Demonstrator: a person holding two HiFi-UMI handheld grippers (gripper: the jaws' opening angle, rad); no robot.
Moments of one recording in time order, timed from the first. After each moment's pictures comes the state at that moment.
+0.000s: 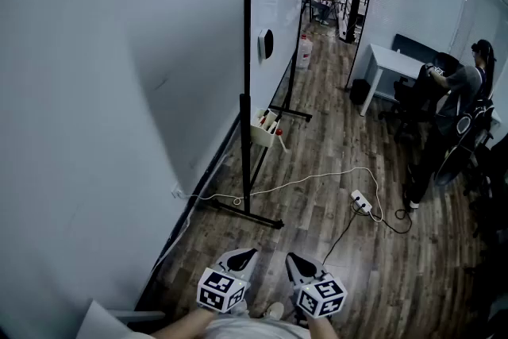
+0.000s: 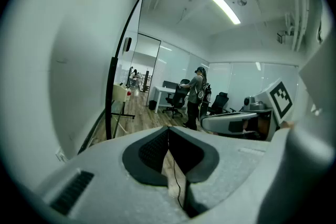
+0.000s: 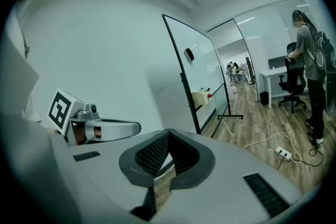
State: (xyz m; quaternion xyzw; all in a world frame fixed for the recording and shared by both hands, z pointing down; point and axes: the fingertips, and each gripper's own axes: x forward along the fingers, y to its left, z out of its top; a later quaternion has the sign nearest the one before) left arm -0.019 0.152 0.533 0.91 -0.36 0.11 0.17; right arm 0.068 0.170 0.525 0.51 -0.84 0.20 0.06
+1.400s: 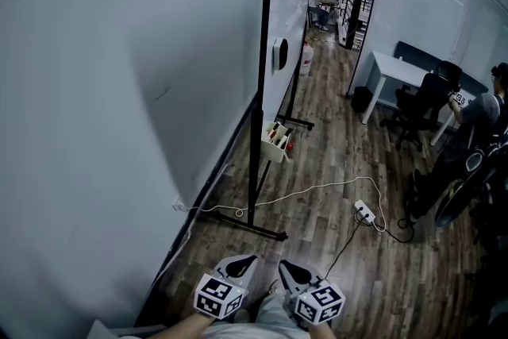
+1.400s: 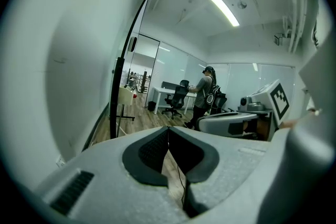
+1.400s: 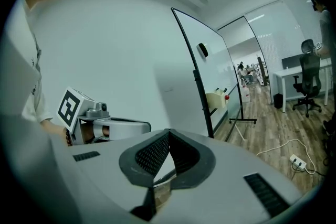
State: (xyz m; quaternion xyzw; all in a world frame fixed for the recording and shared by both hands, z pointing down) left arm -0.063 0.087 0.540 0.92 -0.34 0.11 0.16; right arm 0.003 0.107 0.531 0.47 -0.86 0.18 0.06
